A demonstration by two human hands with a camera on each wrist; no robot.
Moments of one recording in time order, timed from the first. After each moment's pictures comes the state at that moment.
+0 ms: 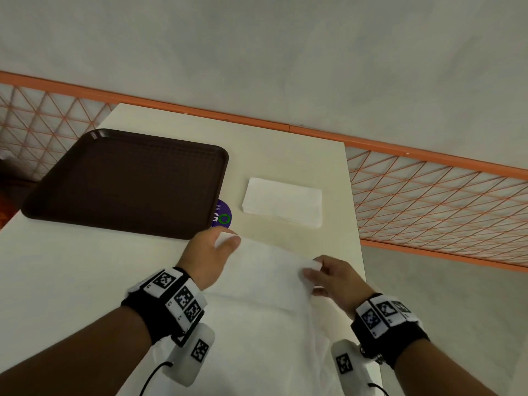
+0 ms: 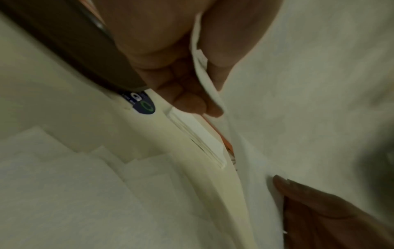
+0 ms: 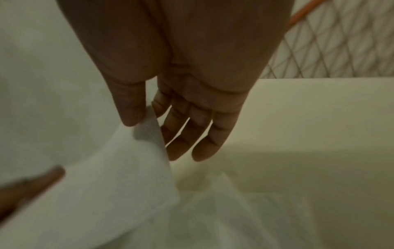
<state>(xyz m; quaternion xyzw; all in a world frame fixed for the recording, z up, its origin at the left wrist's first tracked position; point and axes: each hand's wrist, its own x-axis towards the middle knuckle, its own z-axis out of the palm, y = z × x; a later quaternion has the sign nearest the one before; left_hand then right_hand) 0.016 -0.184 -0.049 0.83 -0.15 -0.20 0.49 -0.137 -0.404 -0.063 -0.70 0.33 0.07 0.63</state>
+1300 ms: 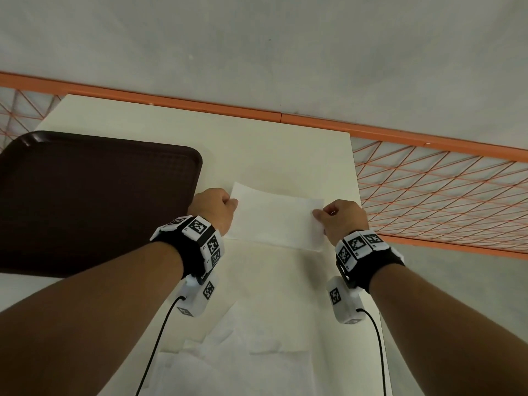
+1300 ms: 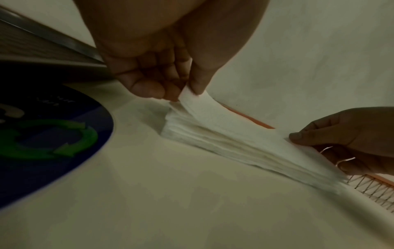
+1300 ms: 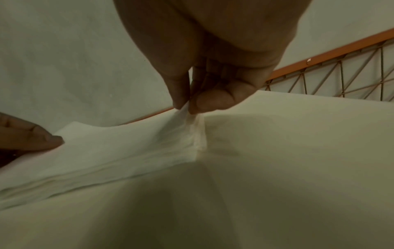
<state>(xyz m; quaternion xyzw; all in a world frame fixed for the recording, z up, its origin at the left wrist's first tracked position) 0.156 -0.322 -0.099 0.95 -0.13 -0.16 0.25 0.020 -0.536 -0.103 -0.81 0.47 0.00 0.35</state>
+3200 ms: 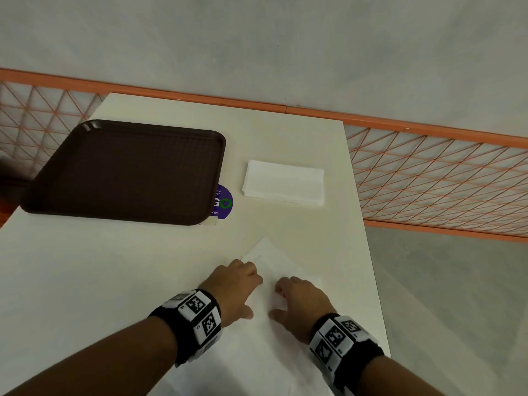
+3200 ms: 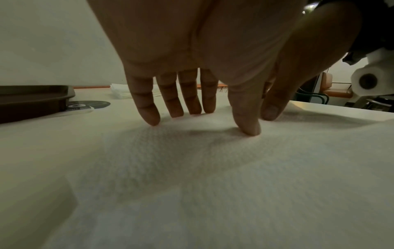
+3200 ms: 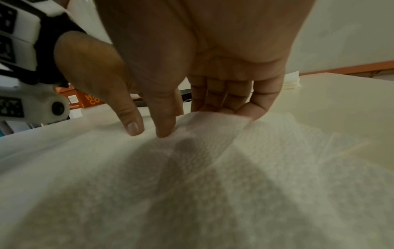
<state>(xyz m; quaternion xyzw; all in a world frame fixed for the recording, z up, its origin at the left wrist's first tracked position) -0.038 -0.177 -0.080 0.81 -0.51 -0.29 -0.03 -0.155 -0.309 -0.082 -0.93 0.19 0.22 0.23</state>
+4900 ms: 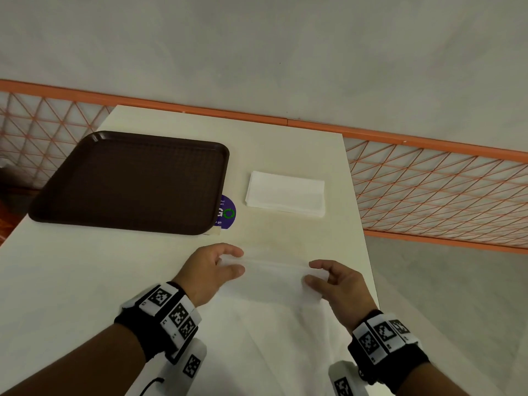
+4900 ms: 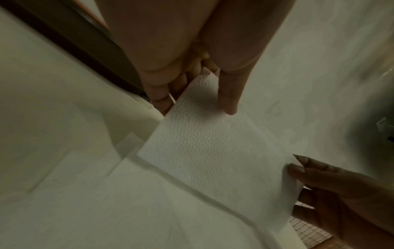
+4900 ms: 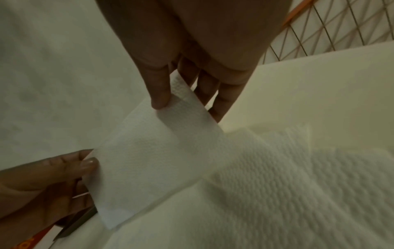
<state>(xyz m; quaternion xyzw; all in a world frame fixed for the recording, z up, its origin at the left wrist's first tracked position) -0.005 -0.151 -0.053 0.82 -0.14 -0.32 0.45 -0.166 -0.359 -0.066 -0.63 0.37 -0.06 0.68</state>
